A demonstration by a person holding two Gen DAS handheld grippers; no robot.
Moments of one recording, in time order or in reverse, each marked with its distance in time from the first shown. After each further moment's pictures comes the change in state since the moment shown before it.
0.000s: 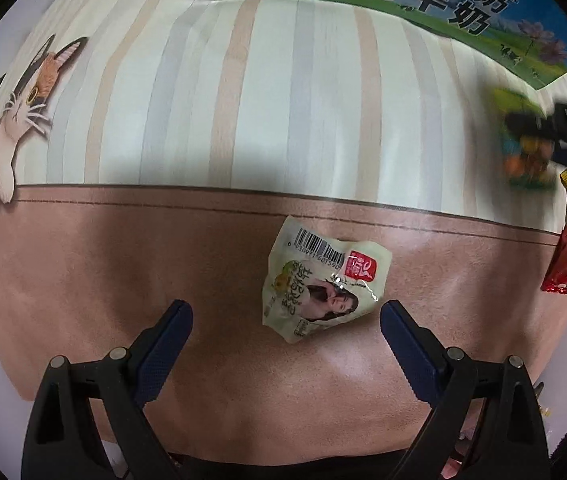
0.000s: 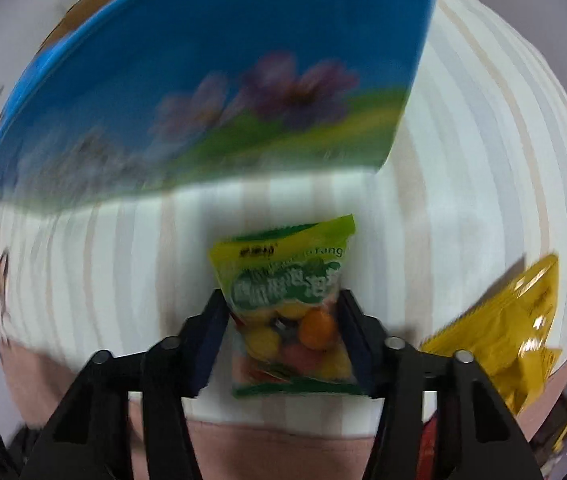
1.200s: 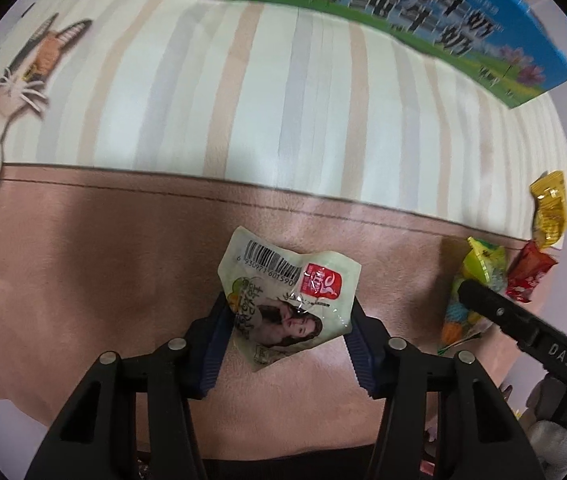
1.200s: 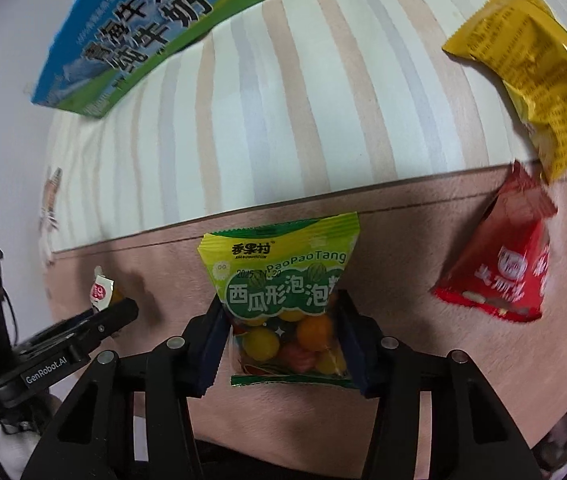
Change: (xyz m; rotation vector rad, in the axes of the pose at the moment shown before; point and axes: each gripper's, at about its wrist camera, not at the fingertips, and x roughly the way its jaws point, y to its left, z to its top) left arm -0.029 0.014 -0.014 -0.036 -0.020 -0.146; right arm 0.010 0.004 -0.121 0.108 0.118 0.252
